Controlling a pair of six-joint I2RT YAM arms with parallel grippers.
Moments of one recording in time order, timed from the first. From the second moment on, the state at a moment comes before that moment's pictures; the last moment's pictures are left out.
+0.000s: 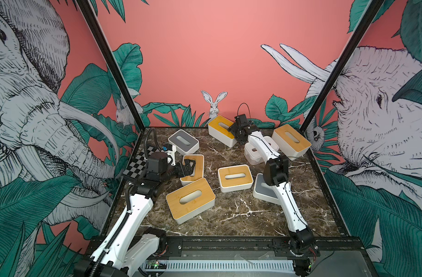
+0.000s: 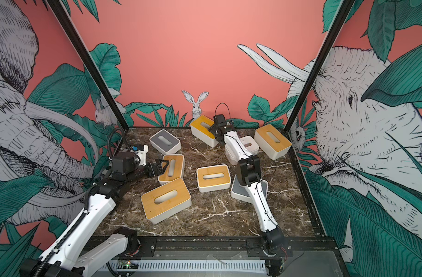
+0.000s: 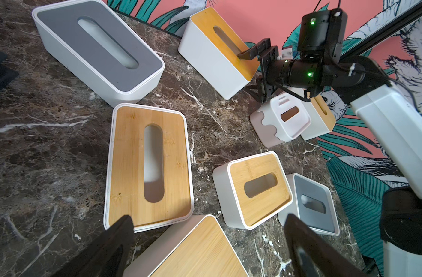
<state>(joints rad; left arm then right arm) -0.26 0.93 0.82 -0.44 0.29 -0.47 0.39 2.70 2.66 -0.79 0.07 1.10</state>
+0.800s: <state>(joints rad) -0.26 0.86 0.80 -0.43 0.27 -0.48 0.37 2.45 2.27 -0.77 -0.01 0.83</state>
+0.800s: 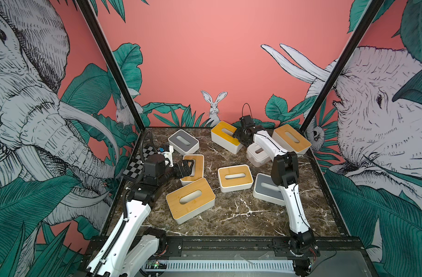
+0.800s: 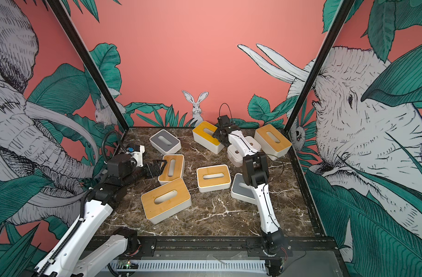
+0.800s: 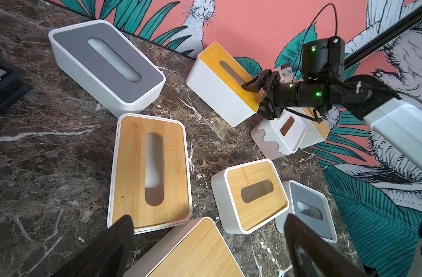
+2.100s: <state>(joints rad) -0.26 1.07 0.93 -0.46 0.28 -0.48 0.36 2.28 2.10 -0.77 -0.24 0.36</state>
